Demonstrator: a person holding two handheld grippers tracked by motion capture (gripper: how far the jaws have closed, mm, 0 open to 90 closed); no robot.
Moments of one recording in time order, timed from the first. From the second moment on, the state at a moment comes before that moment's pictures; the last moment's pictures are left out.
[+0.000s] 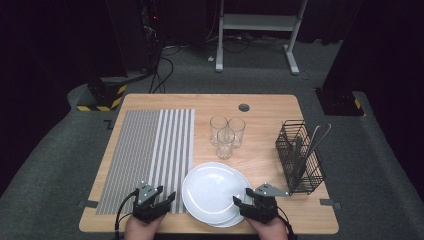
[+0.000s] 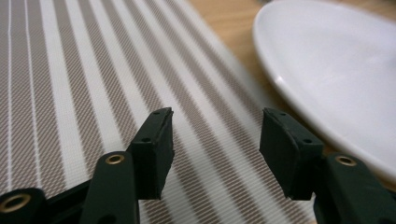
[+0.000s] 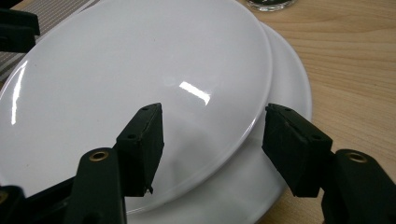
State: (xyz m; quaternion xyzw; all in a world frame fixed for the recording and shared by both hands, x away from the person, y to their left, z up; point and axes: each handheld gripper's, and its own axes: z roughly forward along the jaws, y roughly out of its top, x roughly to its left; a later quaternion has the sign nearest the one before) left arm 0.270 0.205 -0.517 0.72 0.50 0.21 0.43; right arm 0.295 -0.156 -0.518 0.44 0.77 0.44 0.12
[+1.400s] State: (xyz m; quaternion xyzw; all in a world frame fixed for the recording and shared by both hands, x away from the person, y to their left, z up) left arm 0.297 0.140 -0.526 0.75 0.46 0.20 0.43; right arm 0.312 -0.145 -0.518 0.44 0.79 0.39 0.20
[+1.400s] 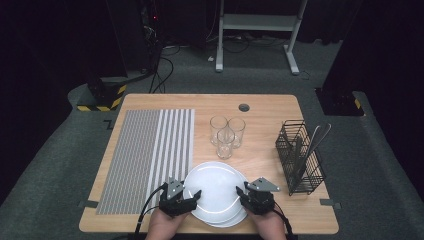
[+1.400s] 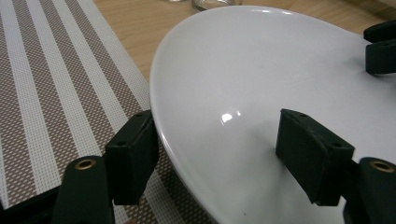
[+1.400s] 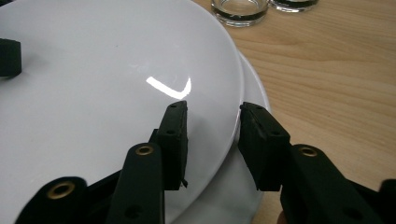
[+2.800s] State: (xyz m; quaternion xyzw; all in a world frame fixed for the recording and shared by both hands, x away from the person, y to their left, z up) left arm 0.265 0.147 -0.524 0.74 0.45 0.17 0.47; right arm 0.267 -0.172 -0.519 0.39 0.81 0.41 0.17
